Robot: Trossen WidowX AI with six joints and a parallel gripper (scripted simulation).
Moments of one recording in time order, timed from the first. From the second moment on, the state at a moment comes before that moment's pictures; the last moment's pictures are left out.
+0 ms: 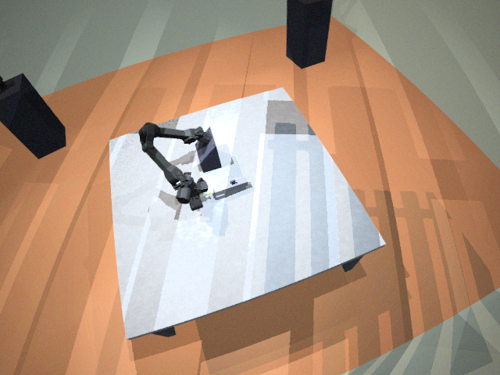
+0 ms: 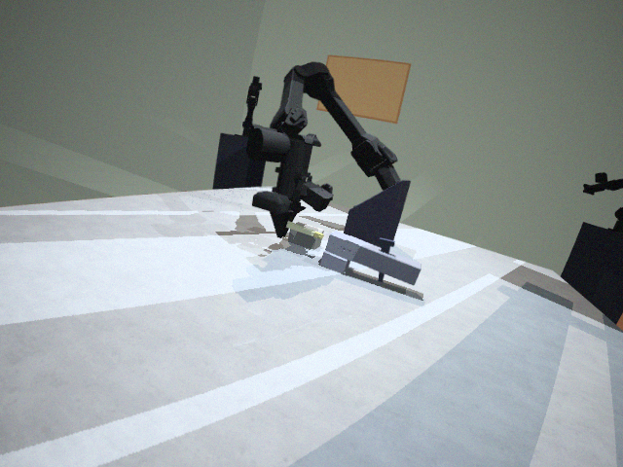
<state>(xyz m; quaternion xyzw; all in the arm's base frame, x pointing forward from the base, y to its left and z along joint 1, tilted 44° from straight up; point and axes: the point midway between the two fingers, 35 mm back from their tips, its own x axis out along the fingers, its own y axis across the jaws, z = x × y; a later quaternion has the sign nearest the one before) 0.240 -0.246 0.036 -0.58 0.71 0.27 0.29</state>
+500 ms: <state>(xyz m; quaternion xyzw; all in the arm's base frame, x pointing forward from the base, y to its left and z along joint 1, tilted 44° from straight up) 0.240 -0.250 0.046 -0.59 0.71 0.26 0.29</state>
